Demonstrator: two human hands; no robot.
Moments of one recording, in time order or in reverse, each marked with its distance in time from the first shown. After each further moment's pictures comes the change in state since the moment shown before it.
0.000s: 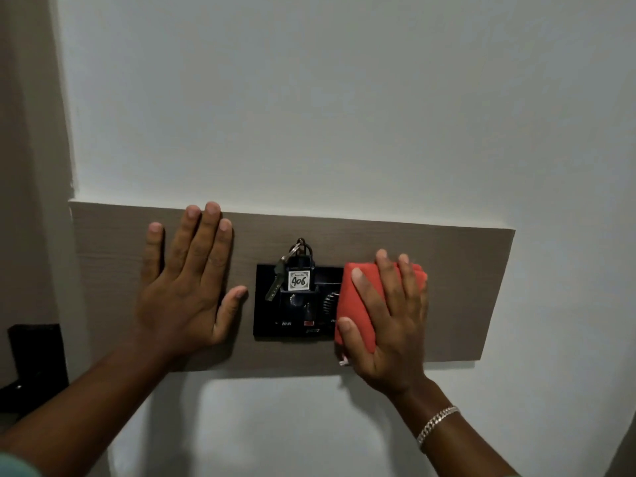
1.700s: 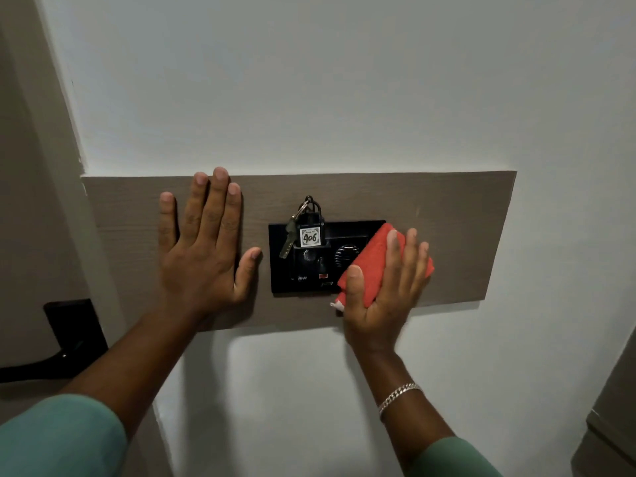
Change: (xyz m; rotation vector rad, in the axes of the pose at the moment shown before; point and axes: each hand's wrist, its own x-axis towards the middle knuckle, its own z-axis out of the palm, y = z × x) left_hand -0.001 0.000 -0.003 -0.057 -0.015 -0.017; right_hand -0.024 -0.050 0.028 0.082 0.232 0.507
